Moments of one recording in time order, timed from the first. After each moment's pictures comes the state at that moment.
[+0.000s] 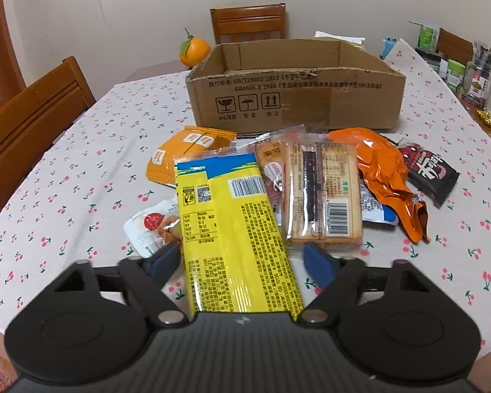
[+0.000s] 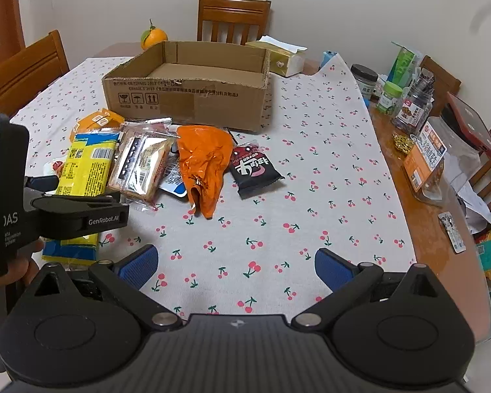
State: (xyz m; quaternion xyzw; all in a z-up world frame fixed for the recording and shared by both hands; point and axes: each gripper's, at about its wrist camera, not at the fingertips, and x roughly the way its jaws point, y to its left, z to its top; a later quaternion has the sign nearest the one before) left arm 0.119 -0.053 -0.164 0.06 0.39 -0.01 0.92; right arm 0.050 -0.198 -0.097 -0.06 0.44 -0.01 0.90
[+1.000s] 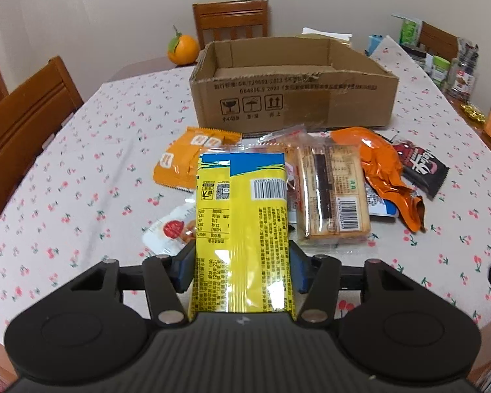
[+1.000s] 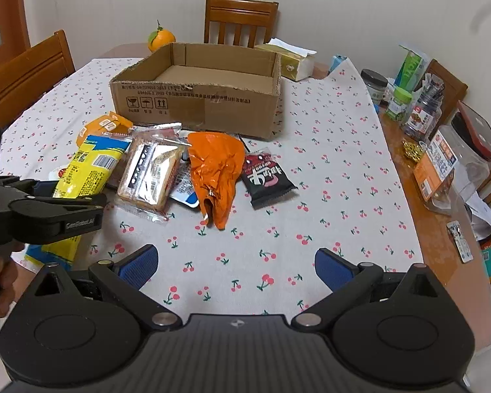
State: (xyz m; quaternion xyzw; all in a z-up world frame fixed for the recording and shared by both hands) left arm 0.119 -0.026 -0.147 0.06 0.40 -0.05 0.91; right arm 0.062 -0.188 -0.095 -0.06 0.43 0.00 0.90
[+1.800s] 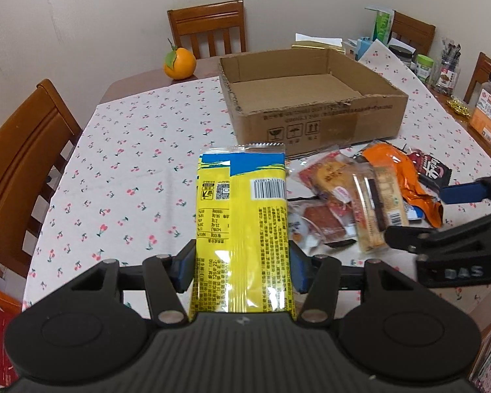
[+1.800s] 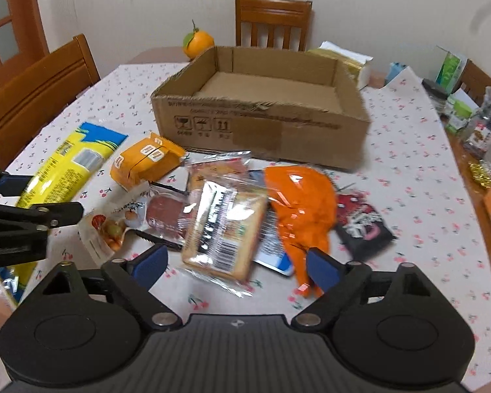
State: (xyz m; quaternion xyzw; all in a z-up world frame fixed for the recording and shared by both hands) left arm 0.155 0.055 -0.108 0.10 0.41 -0.12 0.90; right arm 0.142 -0.116 -0.123 -0.03 0.44 0.04 0.90
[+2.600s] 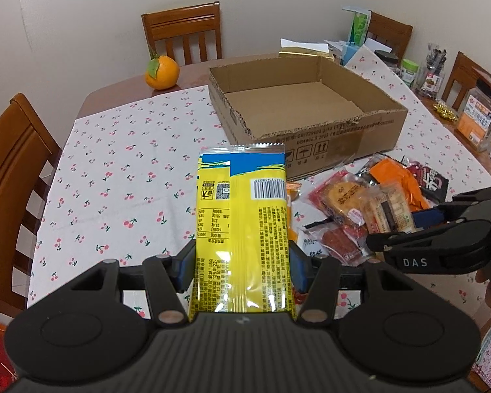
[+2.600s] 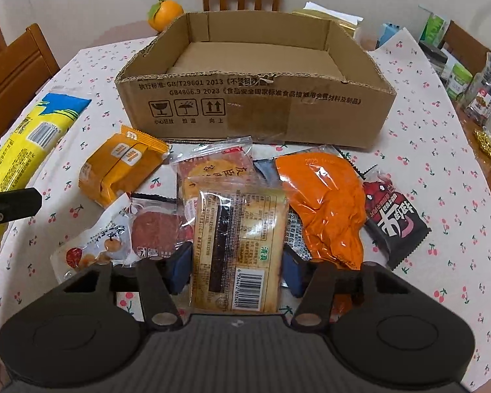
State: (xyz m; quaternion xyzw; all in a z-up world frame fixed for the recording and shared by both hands) left arm 0.195 0.080 -0.097 0.10 0.41 -0.18 0.89; right arm 0.191 -0.098 -0.148 0.01 0.49 -0.02 0.87
